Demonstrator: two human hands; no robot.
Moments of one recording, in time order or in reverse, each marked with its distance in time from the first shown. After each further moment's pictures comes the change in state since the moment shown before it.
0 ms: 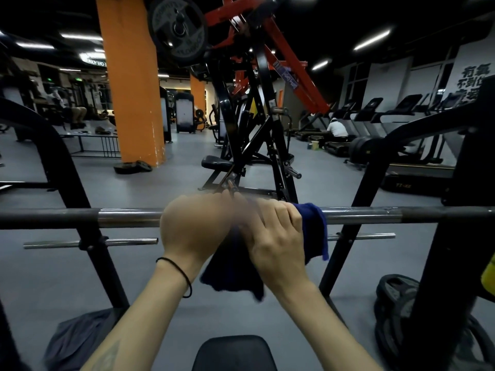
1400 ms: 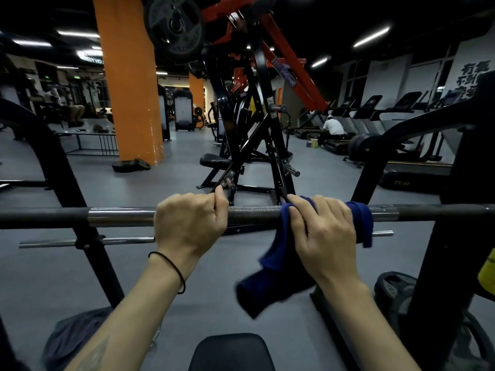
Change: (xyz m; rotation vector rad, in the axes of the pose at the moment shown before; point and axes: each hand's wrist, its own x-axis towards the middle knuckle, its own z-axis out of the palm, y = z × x) left_hand 0.009 0.005 -0.006 0.051 -0.205 -0.104; right_hand -0.004 0.067 -0.039 -0.051 -0.032 0.244
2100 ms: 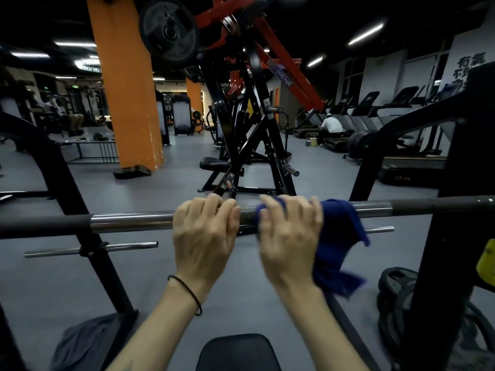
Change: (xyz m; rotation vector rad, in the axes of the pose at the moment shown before) left_hand -0.033 0.022 0.015 -0.038 0.133 0.100; right_hand -0.010 -0.056 0.018 0.065 0.008 0.140
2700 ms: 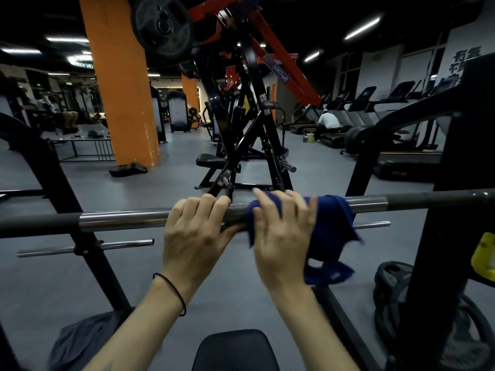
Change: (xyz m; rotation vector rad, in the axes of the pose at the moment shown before) left_hand -0.004 -0.012 0.001 0.047 -0.031 0.155; right_hand -0.006 -0.001 0.003 0.048 0.045 0.038
